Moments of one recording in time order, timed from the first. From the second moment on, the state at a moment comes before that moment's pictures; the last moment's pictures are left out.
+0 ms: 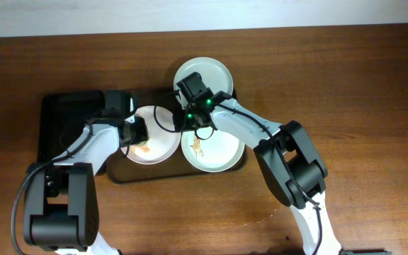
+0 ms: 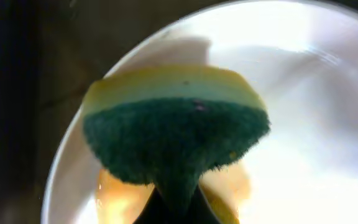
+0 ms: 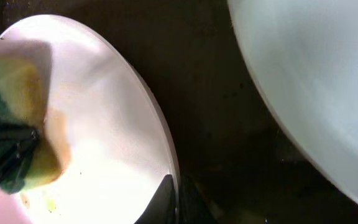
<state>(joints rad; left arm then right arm) -0.07 1.82 1.03 -0.42 0.01 -0.26 0.60 2.27 1.66 -0.47 -0.31 0.45</state>
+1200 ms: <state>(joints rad) 0.36 1.83 1.50 -1.01 0.05 -0.18 0.88 2.25 2.05 -0.96 0.72 0.23</state>
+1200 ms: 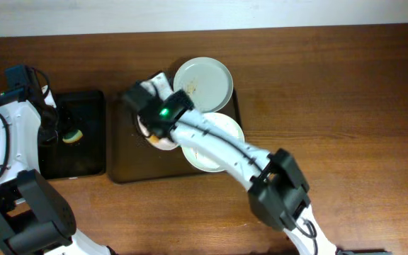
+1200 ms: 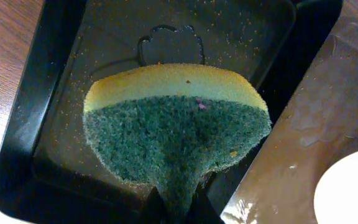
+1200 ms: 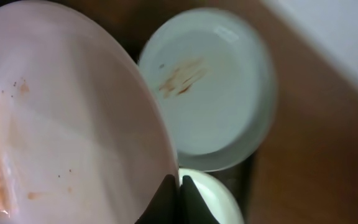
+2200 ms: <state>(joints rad) 0.36 1.83 1.50 -1.01 0.04 -0.18 -0.09 1.81 1.93 -1.34 0.14 0.34</state>
